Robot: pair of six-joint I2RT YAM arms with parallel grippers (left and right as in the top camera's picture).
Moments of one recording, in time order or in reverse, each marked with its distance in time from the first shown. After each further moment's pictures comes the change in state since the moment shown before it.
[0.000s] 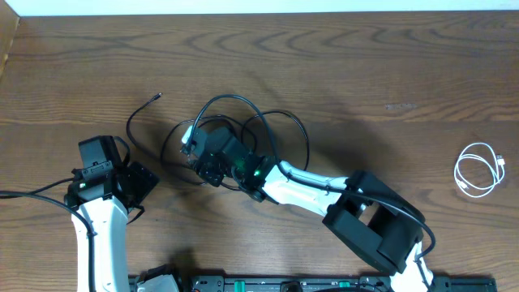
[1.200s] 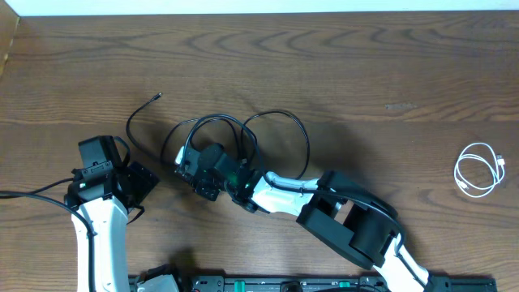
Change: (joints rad) left arm 0.000 0.000 0.000 0.000 0.000 0.000; right arm 0.056 0.129 0.000 0.093 -0.020 -0.039
